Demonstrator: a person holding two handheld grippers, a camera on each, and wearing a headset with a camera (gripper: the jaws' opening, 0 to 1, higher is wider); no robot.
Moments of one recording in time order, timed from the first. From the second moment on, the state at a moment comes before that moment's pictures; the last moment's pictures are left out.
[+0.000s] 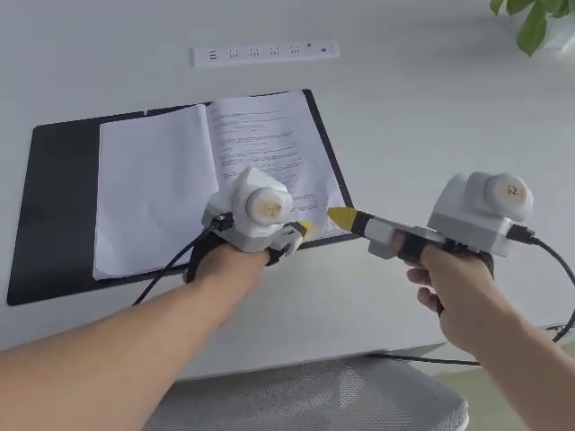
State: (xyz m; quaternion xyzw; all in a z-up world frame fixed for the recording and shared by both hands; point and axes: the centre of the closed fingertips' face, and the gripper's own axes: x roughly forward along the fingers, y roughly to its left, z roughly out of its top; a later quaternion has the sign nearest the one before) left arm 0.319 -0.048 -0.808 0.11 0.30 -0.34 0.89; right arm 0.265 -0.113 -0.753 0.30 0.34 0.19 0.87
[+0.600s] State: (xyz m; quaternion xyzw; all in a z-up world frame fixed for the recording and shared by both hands) left arm 0.326 -0.039 -0.808 0.11 0.29 -0.32 0.90; right arm 0.271 -0.113 -0.754 0.31 0.34 0.20 0.87
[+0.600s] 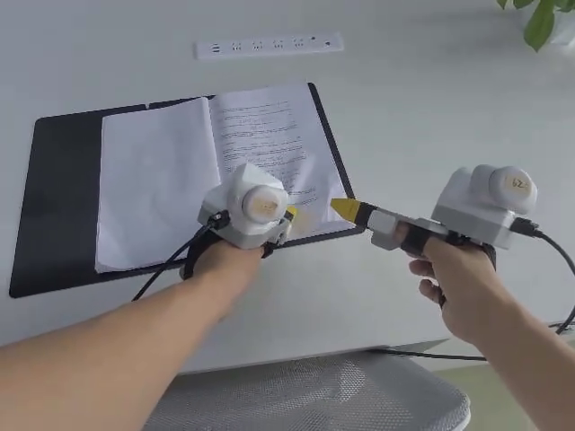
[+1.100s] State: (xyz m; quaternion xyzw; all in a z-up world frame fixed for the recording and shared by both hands) left arm 0.328 -0.036 -0.807 0.09 0.29 -0.31 0.90; right arm 0.278 -0.101 -0.767 0.29 0.35 0.22 0.86
